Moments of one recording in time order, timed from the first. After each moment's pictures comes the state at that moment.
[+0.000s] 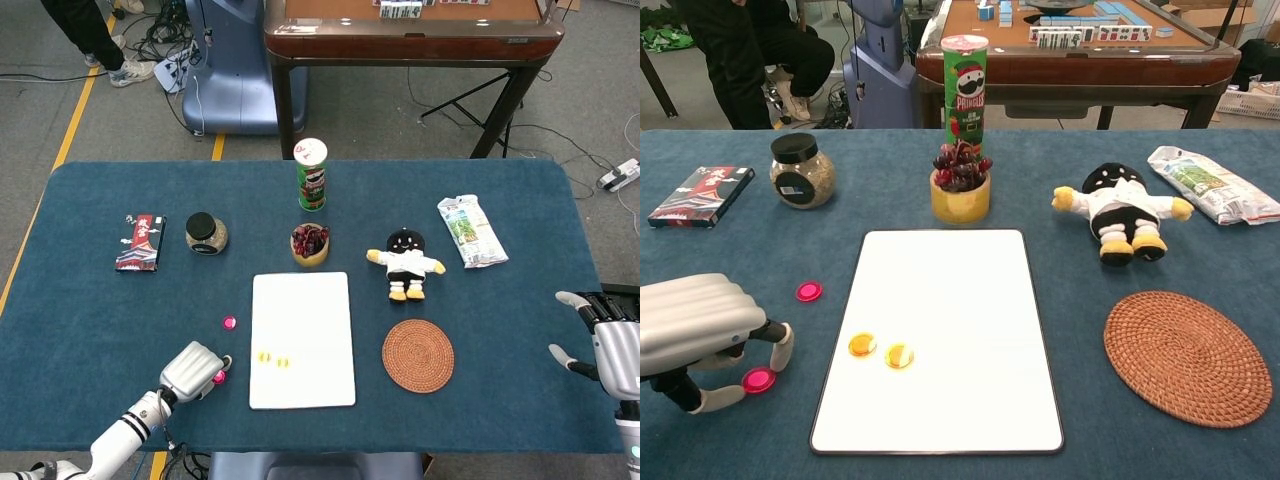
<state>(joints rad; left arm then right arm) -0.56 -1.41 0.13 -1.64 1.37 0.95 0.61 0.04 -1.03 0.08 -1.69 -1.52 1.54 -0.04</state>
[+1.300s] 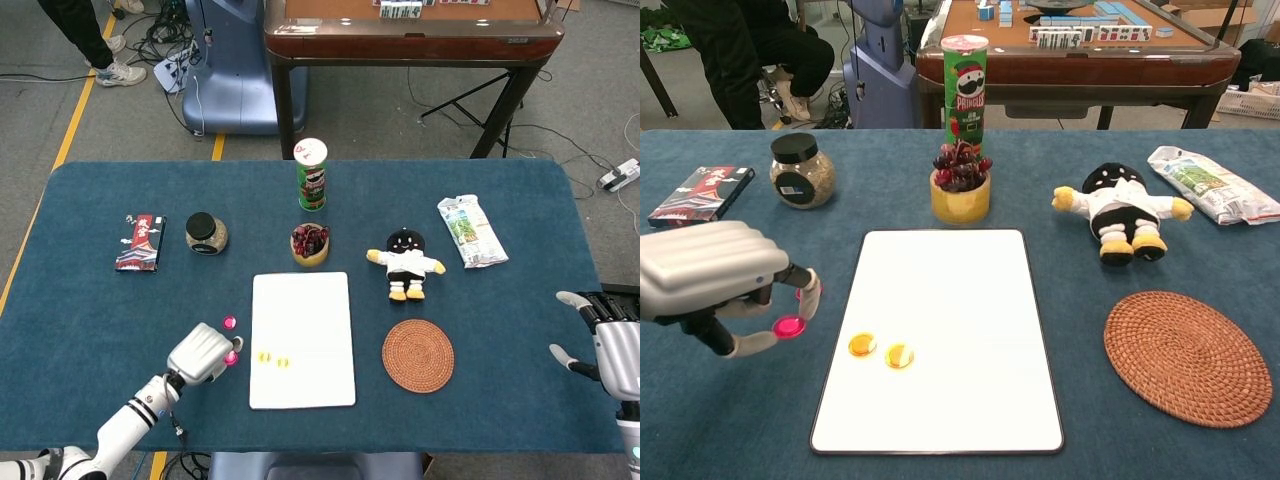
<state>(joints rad) -0.60 -1.38 0.03 -1.71 1.36 0.96 0.60 0.04 -1.03 0.08 -1.69 -1.53 1.55 -0.03</state>
